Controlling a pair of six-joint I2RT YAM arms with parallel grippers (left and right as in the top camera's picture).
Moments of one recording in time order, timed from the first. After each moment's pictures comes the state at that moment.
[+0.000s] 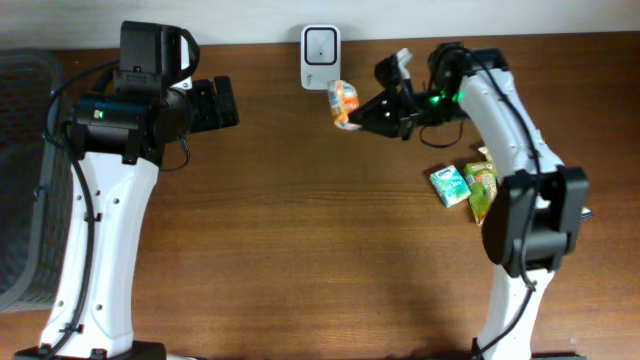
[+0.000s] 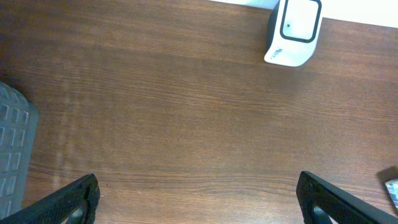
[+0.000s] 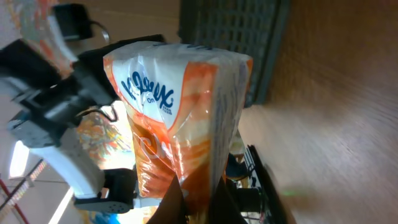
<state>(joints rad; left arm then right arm) -0.14 1.61 1.85 -1.15 -0.07 -0.25 0.09 2.16 1.95 -1.44 -1.51 -0.22</state>
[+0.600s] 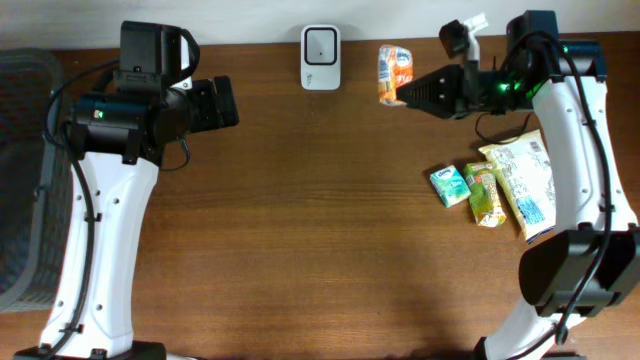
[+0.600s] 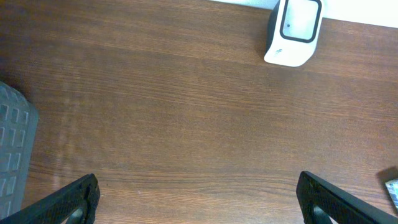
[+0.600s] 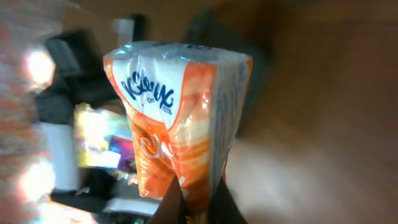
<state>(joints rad) -0.14 1.61 1.85 -1.15 -0.07 -0.25 -0.04 1.91 1.95 -1.33 -1.38 -0.18</state>
